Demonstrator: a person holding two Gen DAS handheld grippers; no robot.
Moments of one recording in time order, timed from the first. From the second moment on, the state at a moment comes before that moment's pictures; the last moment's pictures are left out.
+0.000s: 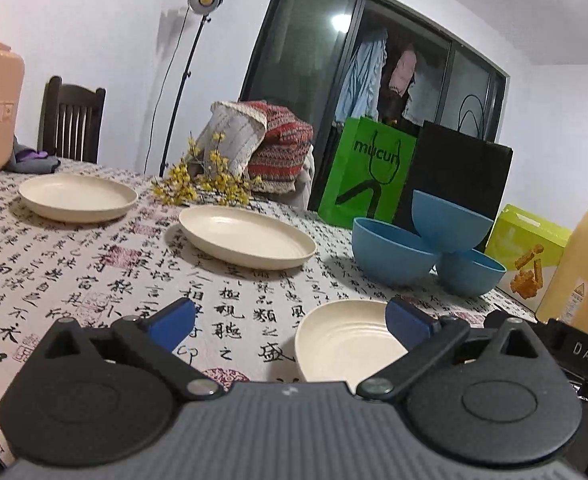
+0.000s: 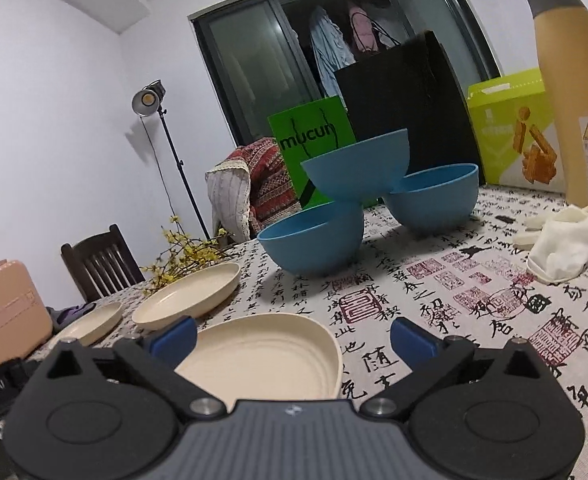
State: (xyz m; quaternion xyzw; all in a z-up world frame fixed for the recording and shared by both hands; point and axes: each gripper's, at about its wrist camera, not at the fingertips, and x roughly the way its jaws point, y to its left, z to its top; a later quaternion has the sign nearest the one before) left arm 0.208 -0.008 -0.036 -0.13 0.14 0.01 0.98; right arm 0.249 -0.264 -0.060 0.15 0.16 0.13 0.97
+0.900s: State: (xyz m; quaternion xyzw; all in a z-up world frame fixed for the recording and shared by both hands) left arm 0.196 0.000 -0.033 -0.14 0.12 0.03 0.98; right arm 0.242 -0.253 -0.059 0.12 0.15 0.11 0.98
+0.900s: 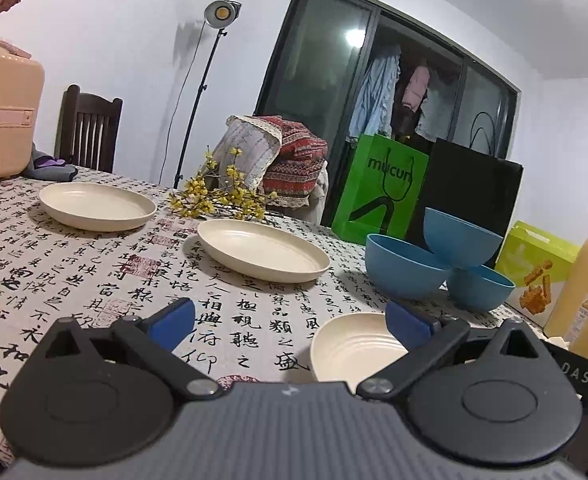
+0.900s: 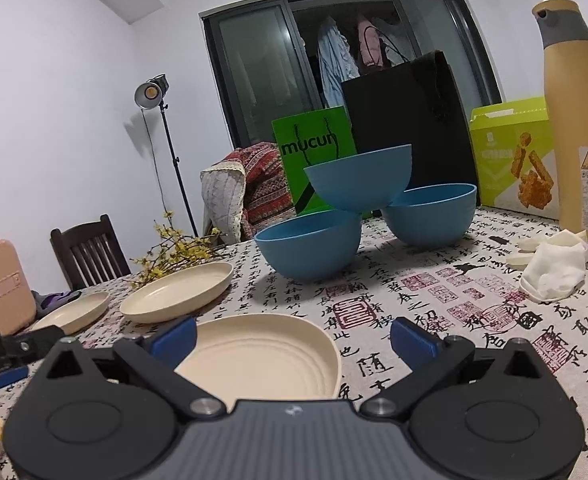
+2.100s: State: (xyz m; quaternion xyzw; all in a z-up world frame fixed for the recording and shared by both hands) left arm 0.168 0.120 0.016 -0.08 0.13 0.11 0.98; right arm 0.231 -0.171 -0.007 0.07 0.13 0.16 0.97
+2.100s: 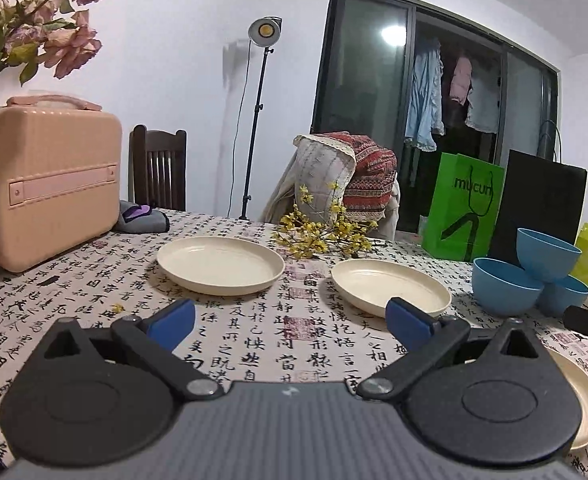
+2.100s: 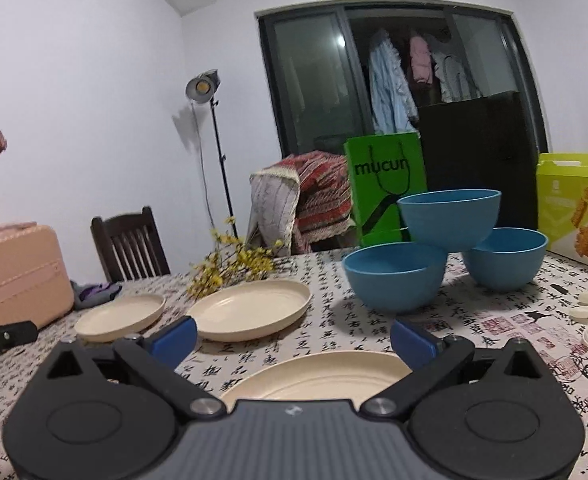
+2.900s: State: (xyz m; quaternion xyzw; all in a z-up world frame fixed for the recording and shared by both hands) left arm 0.190 0.165 0.039 -0.07 0.13 0.10 0.98; right arm 0.261 -0.089 0.023 0.04 0.15 0.20 0.97
